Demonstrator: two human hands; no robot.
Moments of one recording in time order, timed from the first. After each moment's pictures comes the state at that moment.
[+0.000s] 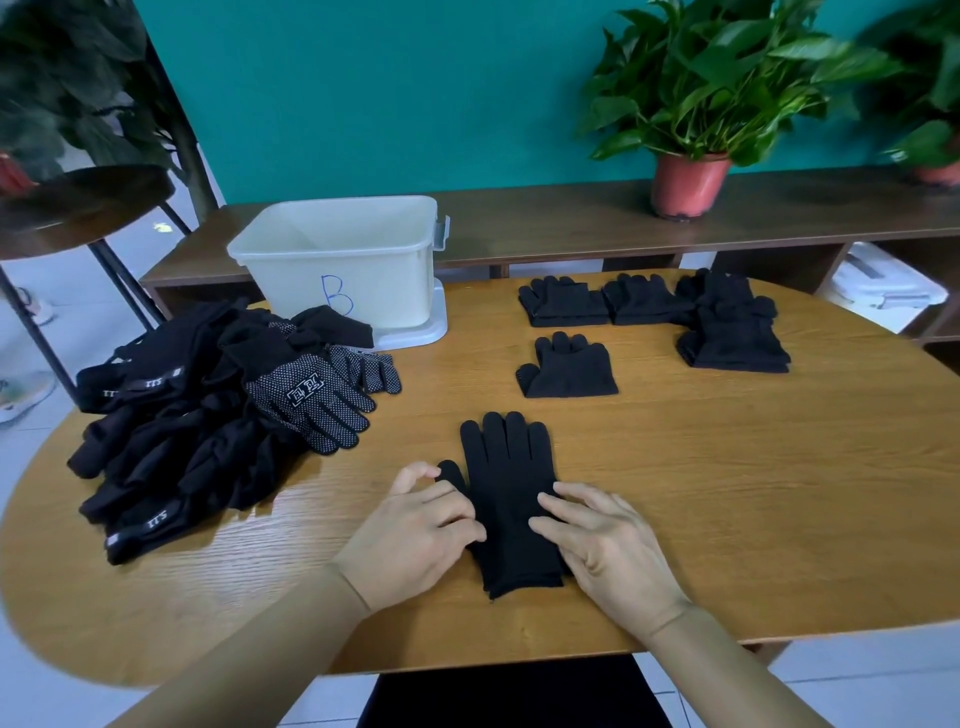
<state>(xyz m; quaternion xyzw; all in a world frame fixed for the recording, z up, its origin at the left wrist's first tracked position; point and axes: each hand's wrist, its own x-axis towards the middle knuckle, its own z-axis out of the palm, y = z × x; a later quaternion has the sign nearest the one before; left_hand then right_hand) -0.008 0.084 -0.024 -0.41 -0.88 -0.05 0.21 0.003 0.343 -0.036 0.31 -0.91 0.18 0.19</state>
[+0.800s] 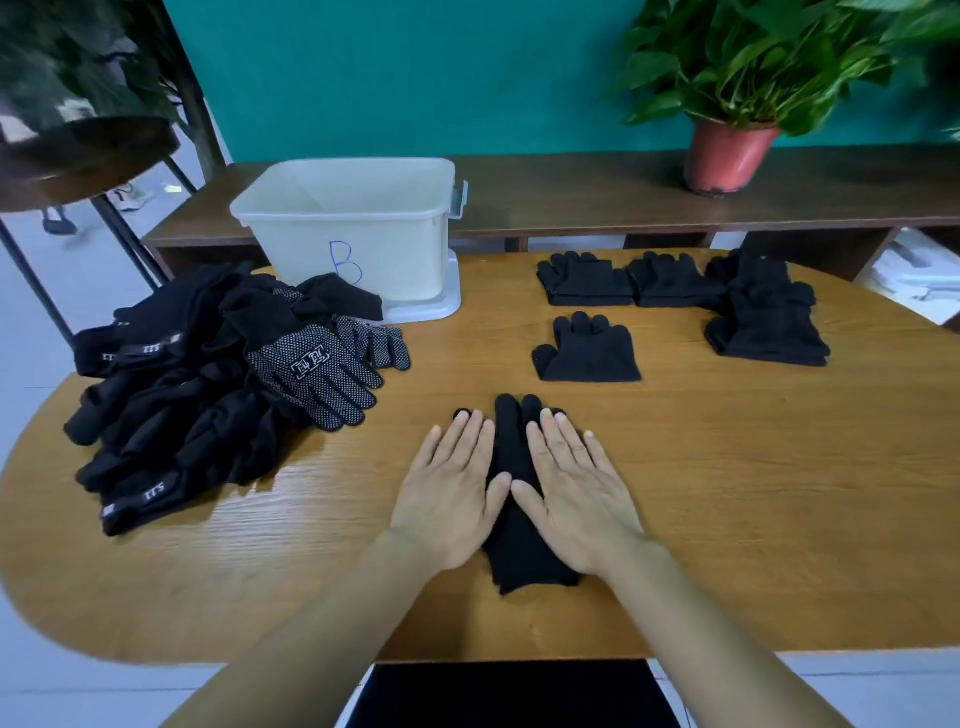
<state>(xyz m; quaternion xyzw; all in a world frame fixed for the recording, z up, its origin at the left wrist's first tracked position) -0.029 0.126 -0.039 -0.12 -0.99 -0.04 -0.01 -0.037 0.301 -0.031 0.18 -0.98 0.05 -0.06</state>
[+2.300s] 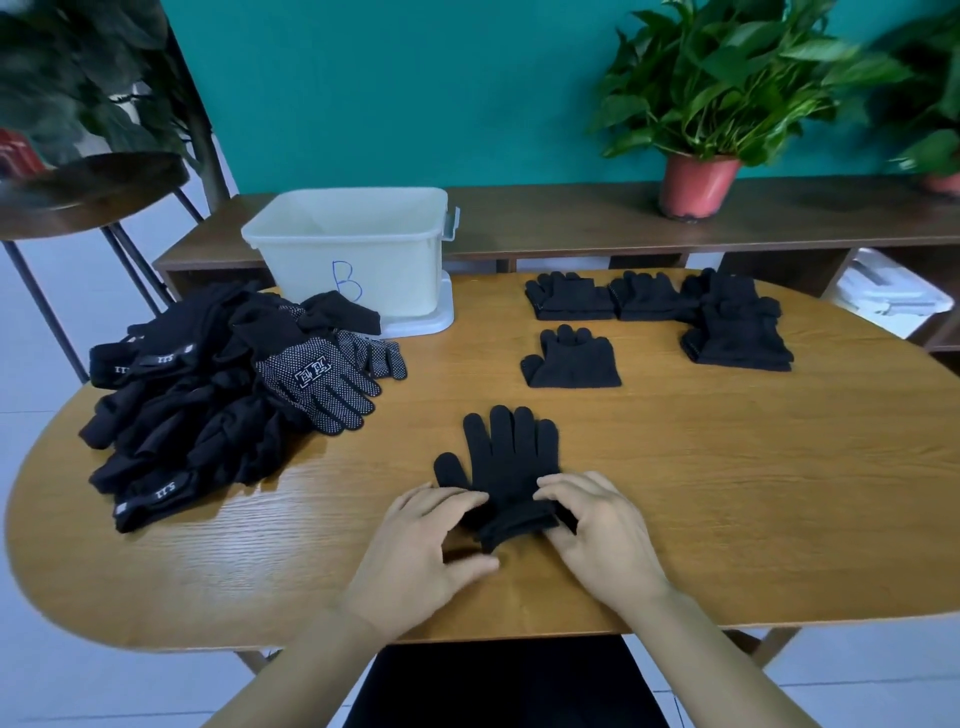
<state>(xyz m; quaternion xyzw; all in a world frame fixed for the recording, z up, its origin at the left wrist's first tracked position) 0.043 0.109 -0.020 -0.16 -0.94 -0.29 0.08 0.007 0.328 -0.031 0.19 -0.93 0.29 0.12</state>
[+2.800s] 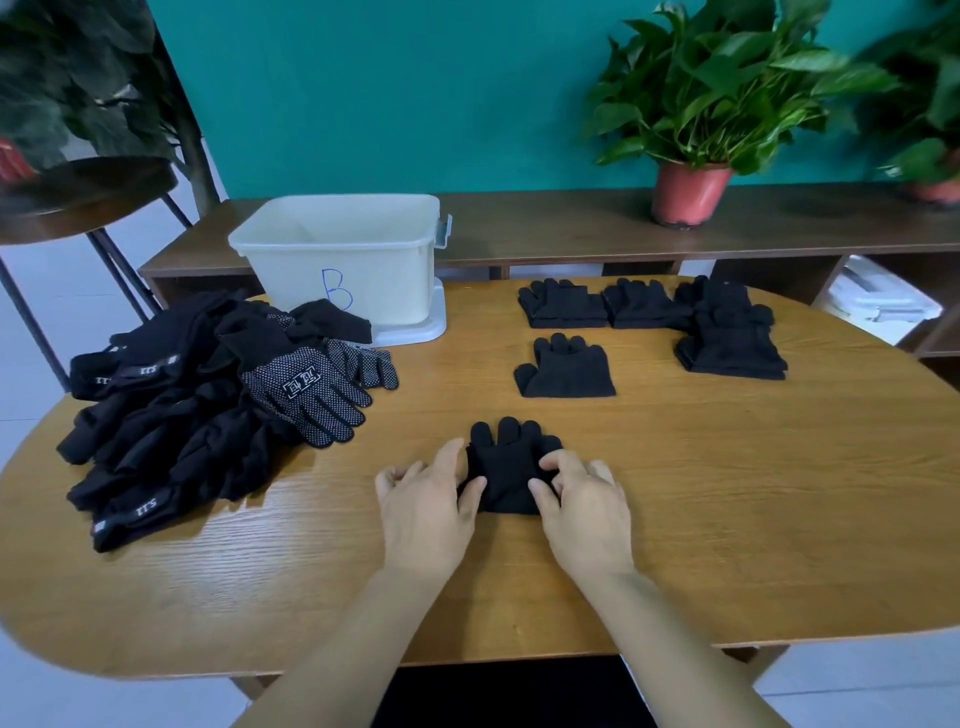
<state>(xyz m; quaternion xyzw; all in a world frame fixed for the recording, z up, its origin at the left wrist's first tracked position) -0.010 0.142 -0.023 0.03 -0.97 -0.20 0.16 -0.016 0.304 -0.022 0.02 -0.95 0.29 0.13</state>
